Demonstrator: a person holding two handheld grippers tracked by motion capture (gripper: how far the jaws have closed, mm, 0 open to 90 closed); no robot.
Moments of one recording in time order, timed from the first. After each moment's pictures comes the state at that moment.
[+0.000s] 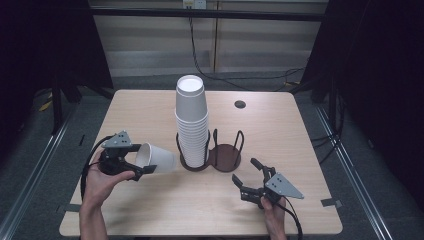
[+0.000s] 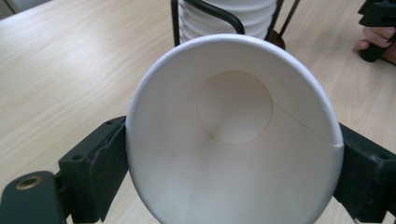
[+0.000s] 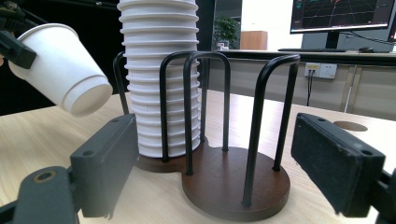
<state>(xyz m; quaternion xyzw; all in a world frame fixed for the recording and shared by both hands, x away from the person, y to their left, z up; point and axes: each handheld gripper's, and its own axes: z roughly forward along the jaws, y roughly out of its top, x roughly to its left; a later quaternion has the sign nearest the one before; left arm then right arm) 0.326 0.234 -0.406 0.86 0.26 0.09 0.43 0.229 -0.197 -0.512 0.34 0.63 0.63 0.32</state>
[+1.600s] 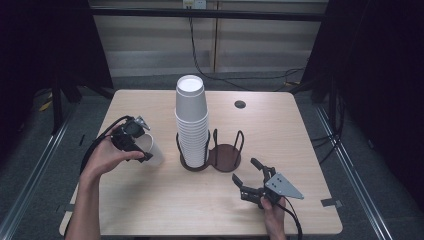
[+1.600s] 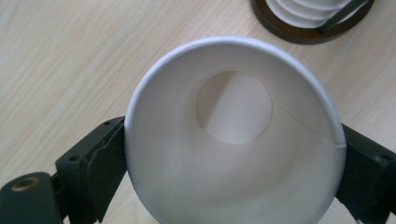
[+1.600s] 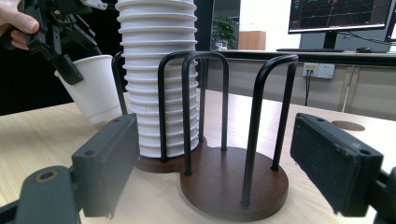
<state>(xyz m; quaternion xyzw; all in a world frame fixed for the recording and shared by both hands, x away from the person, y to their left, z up) 0.391 0.206 -0.401 0.94 0.26 0.09 0.17 0.229 -0.197 -0.512 0.34 0.62 0.63 0.32</state>
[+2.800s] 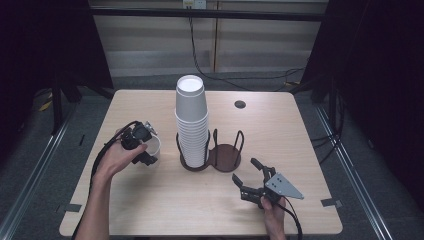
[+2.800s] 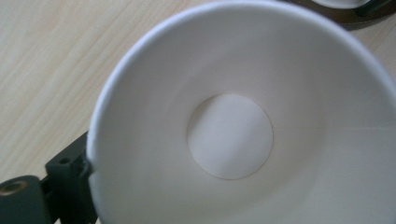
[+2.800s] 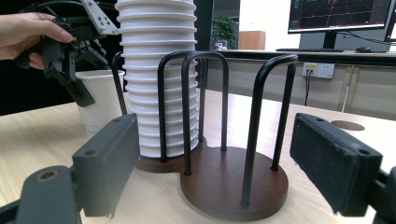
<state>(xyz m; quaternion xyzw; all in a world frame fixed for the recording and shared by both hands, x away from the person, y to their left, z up) 0.402 0.198 -0.437 0.95 0.27 0.09 0.16 0.229 -0.197 -0.512 0.34 0.62 0.63 0.32</state>
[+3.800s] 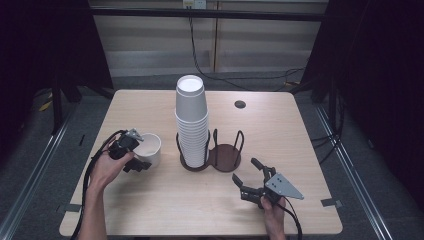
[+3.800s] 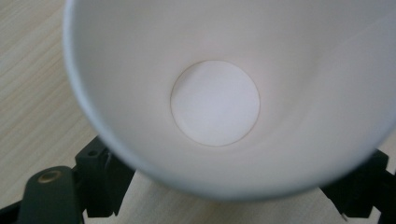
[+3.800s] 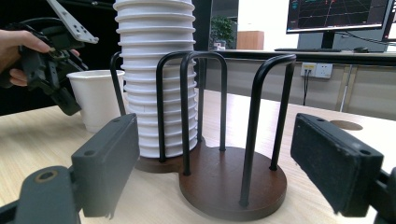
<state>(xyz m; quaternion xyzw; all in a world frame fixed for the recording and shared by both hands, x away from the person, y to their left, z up) 0.382 0.238 -0.453 0.92 0.31 0.07 0.25 0.229 -0.197 -0.512 0.34 0.62 0.63 0.32</state>
